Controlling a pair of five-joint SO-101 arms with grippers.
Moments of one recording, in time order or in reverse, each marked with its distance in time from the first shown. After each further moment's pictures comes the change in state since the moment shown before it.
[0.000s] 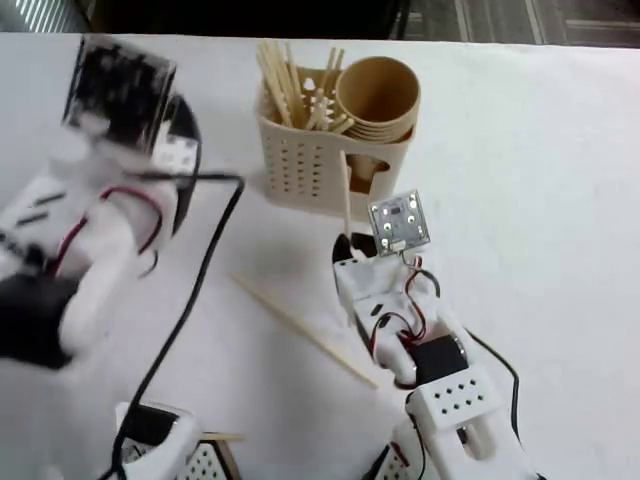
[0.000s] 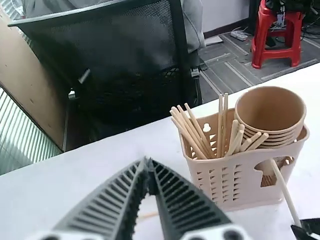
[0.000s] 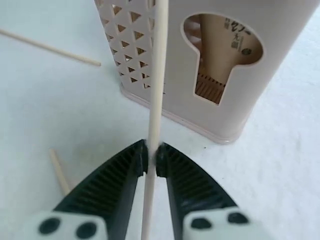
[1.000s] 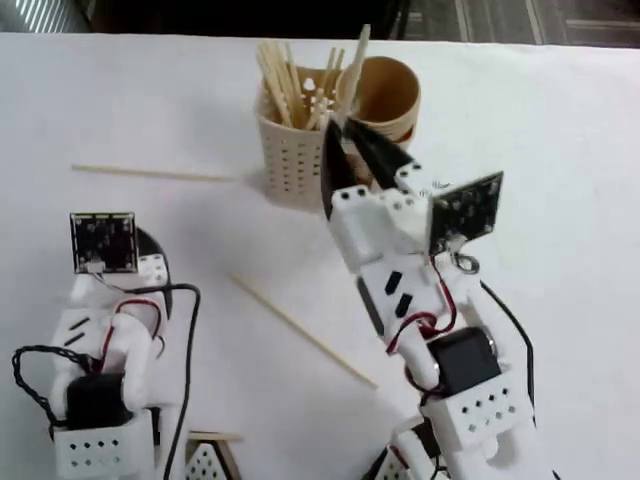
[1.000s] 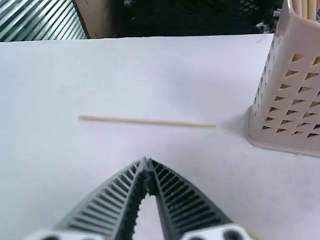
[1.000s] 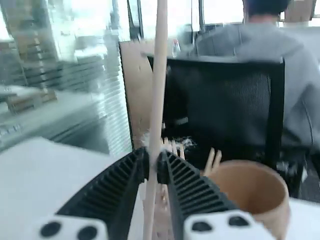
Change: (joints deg) left arm -18.4 -45.0 76.2 -23.8 7.4; right arm -3.3 3.0 -29.2 -14.1 -1.0
